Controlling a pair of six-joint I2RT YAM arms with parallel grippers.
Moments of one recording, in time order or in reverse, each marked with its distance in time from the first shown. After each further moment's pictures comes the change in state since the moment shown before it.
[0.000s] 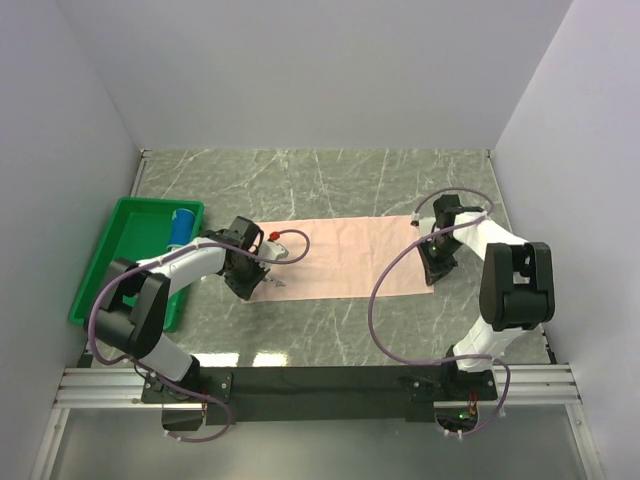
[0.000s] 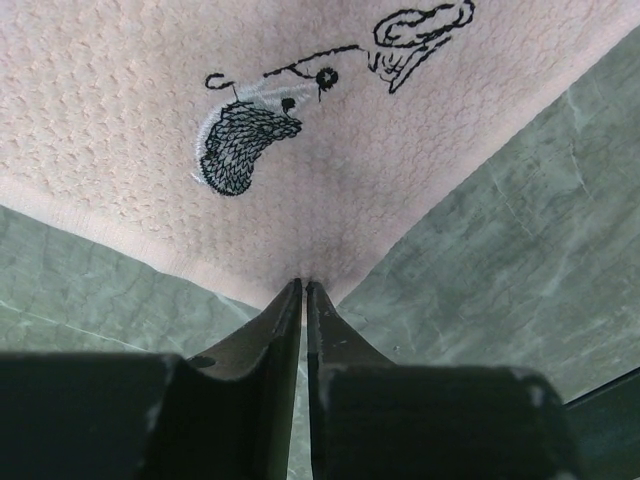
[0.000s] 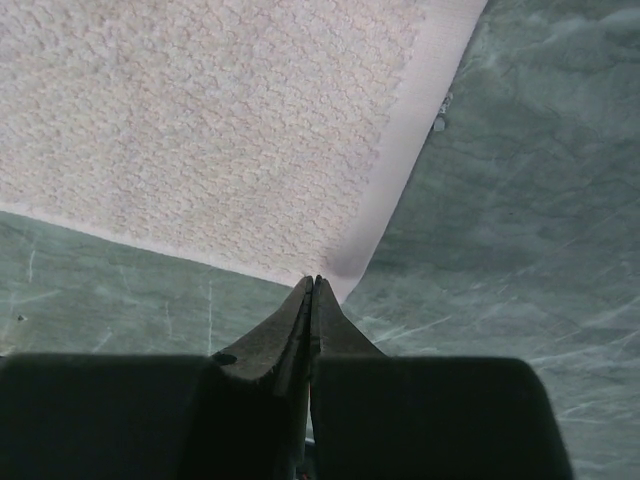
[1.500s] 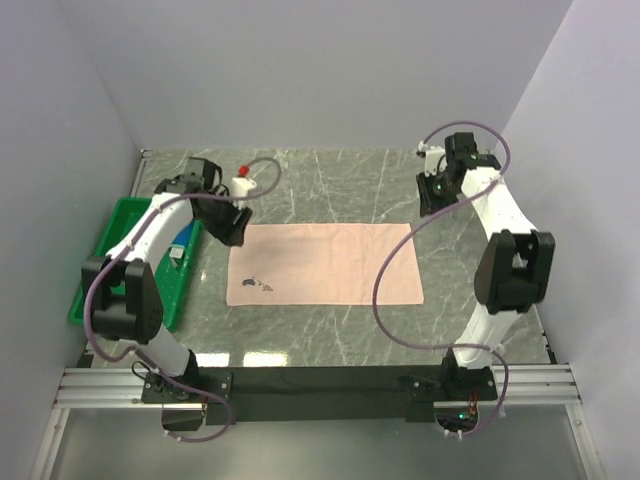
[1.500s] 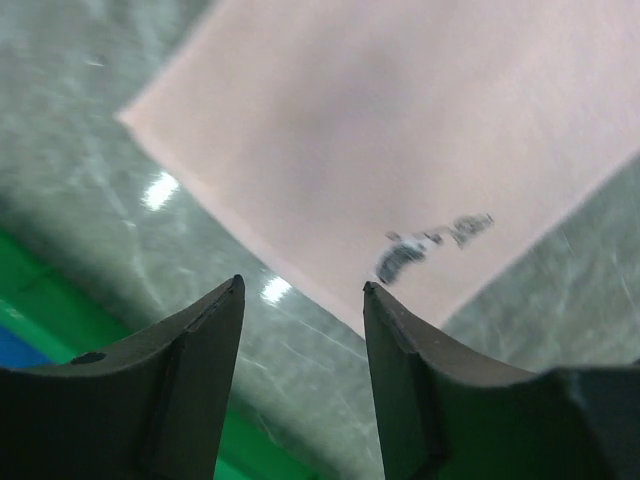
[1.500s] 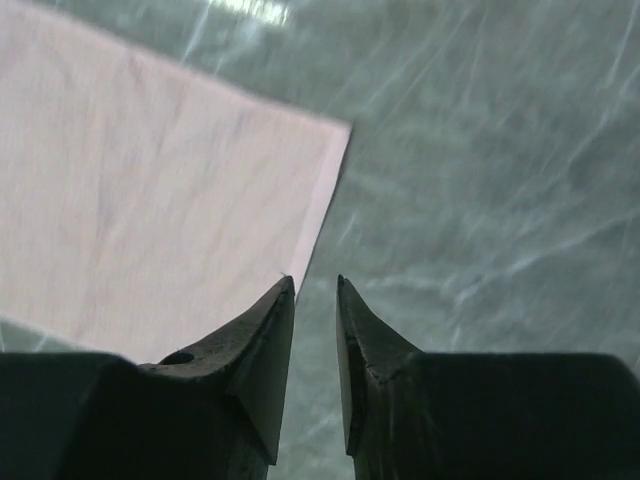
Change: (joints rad) left arm 0.261 0.035 0.424 -0.206 0.220 0.179; right arm -0.004 0.098 0.512 -0.064 -0.088 0.003
